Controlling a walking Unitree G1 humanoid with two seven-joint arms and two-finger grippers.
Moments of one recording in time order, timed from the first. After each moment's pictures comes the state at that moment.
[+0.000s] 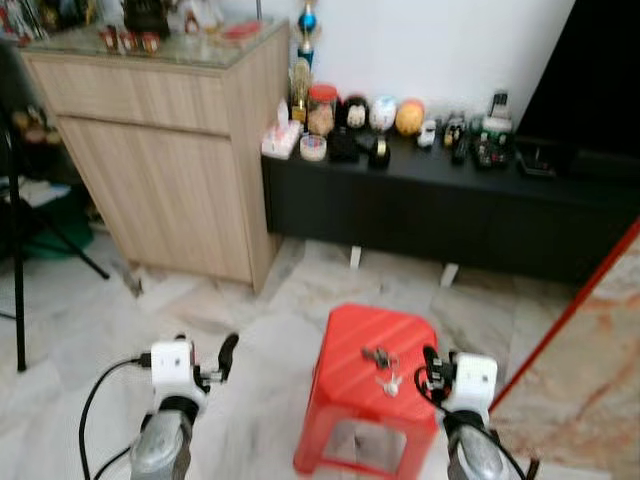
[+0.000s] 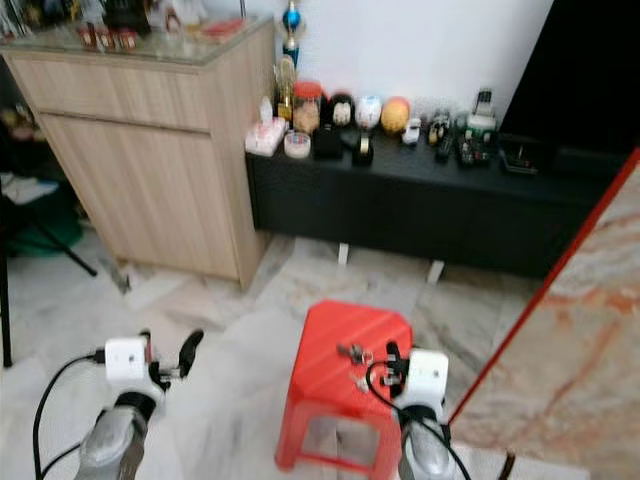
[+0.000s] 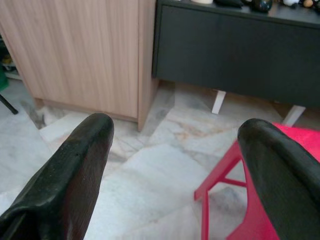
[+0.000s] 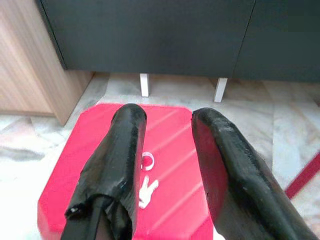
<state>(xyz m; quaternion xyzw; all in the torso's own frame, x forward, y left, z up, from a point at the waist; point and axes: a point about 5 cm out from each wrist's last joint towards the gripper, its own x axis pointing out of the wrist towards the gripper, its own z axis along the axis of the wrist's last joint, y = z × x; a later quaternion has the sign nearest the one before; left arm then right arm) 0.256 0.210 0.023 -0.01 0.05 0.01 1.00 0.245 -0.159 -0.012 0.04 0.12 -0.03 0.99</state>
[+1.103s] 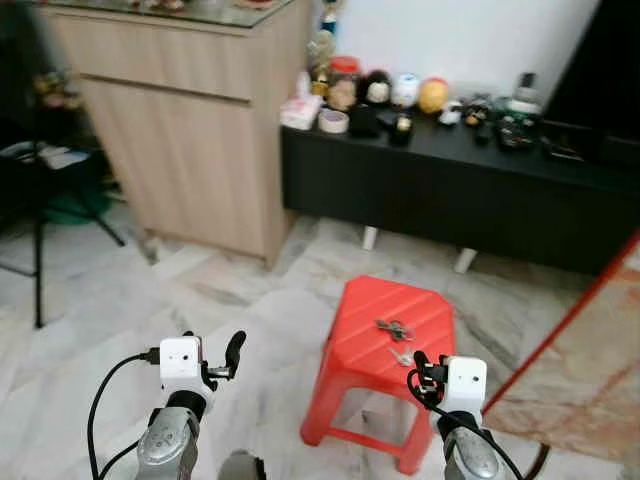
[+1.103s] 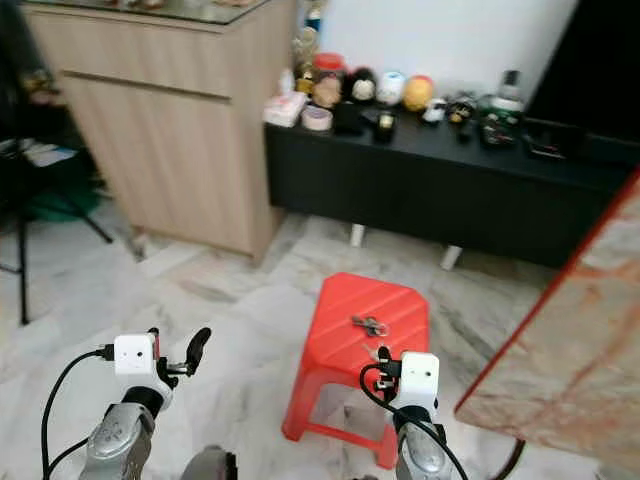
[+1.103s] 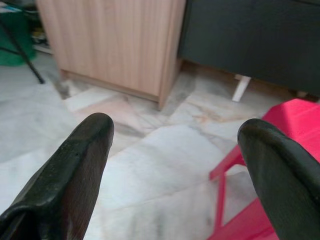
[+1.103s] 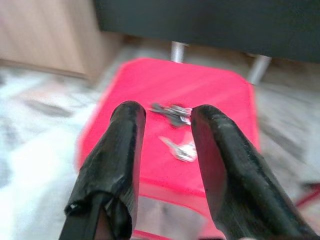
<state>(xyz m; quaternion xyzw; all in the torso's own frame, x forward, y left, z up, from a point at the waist) 0.258 0.207 0.022 -0.01 0.06 0.01 1.00 0.249 -0.148 -0.015 0.04 0.14 0.00 0.99</state>
